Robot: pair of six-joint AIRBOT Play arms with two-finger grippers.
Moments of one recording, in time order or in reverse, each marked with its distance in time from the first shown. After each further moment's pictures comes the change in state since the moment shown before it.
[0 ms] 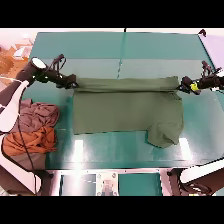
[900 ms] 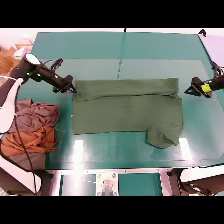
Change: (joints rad) left arm 0.032 0.043 0.071 0.024 -0.383 -0.140; right arm -0.071 0.151 -0.016 -0.095 0.284 0.106
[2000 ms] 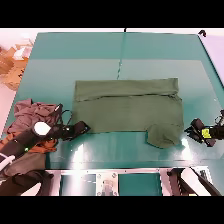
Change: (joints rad) left arm -0.367 0.778 -1.254 -0.196 0.910 -0.229; right arm -0.229 0.669 -0.881 -0.084 -0.192 0.166
